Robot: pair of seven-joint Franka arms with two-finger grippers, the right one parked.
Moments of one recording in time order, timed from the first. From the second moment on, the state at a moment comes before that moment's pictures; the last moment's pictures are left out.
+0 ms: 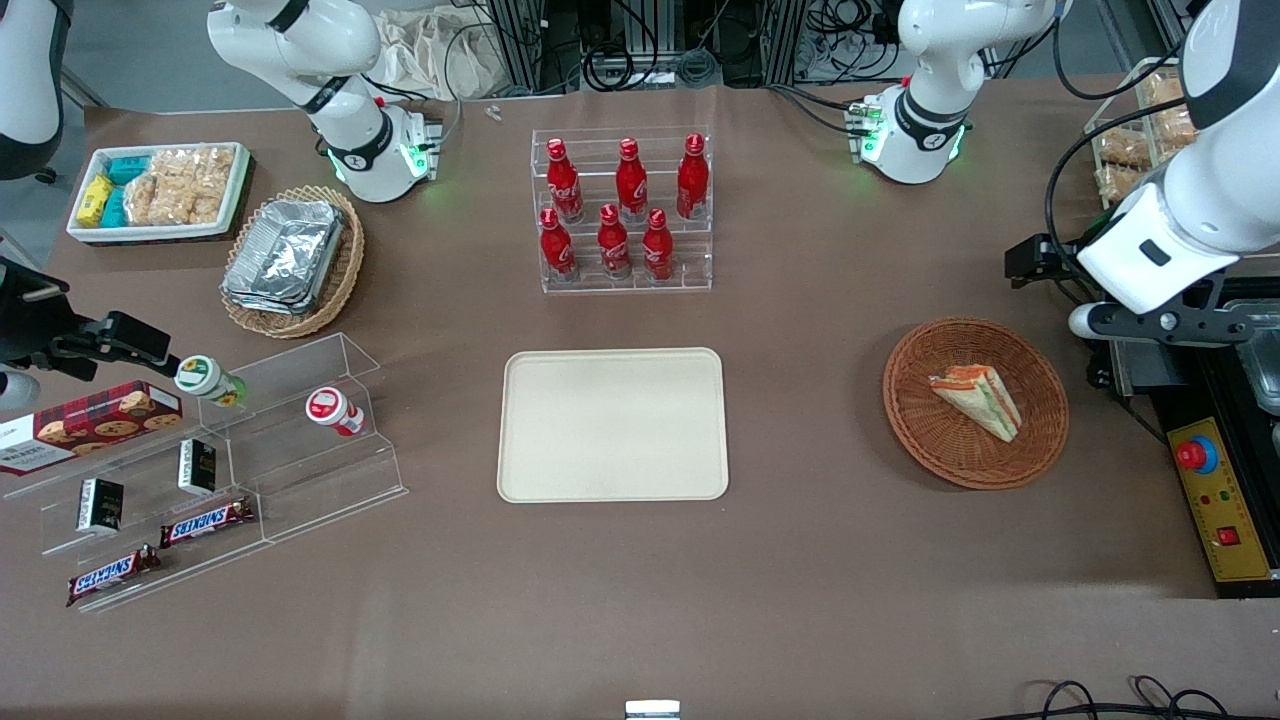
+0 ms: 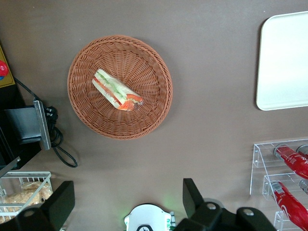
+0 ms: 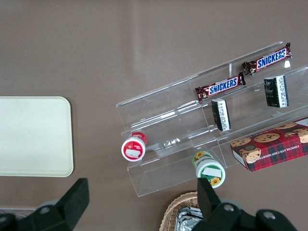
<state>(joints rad) 0.22 0.13 -0.42 -1.42 0.05 1.35 -0.08</state>
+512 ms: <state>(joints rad) 0.23 0.17 -0.41 -1.45 0.11 1.28 -0.17</state>
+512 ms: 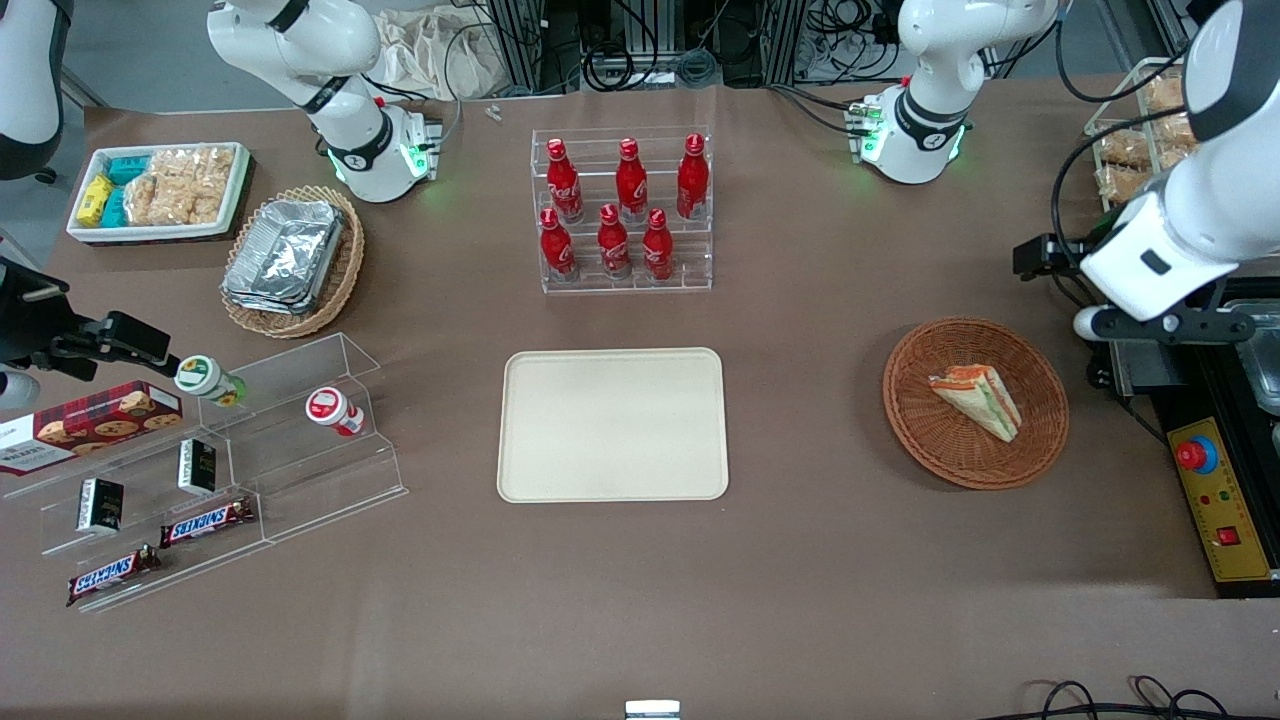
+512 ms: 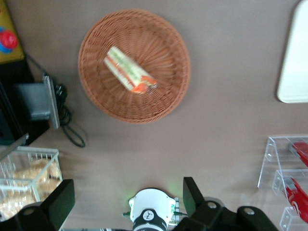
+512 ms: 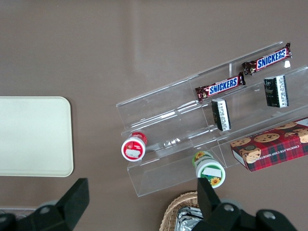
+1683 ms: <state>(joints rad) 0.24 0.60 -0.26 -1.71 0.17 1.70 -0.61</state>
